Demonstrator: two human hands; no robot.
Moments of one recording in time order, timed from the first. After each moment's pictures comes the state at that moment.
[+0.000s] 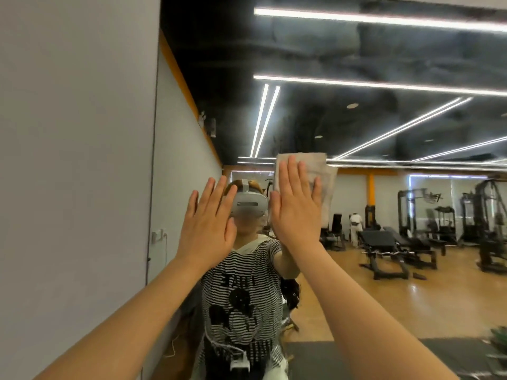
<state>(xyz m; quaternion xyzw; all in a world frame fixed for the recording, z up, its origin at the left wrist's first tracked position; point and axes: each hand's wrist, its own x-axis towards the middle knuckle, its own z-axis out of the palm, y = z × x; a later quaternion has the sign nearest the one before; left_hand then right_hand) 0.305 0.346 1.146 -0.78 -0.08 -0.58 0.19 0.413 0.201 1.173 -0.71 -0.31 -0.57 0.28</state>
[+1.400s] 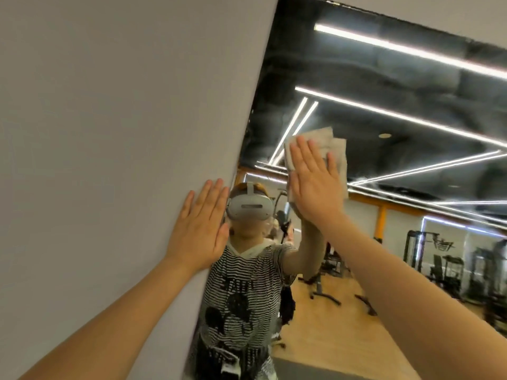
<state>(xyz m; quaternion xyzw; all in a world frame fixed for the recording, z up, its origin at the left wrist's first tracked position) 0.238 0.455 1.114 -0.76 -0.12 -0.62 0.18 0.351 0.266 1.240 -0.69 -0.41 -0.59 0.08</state>
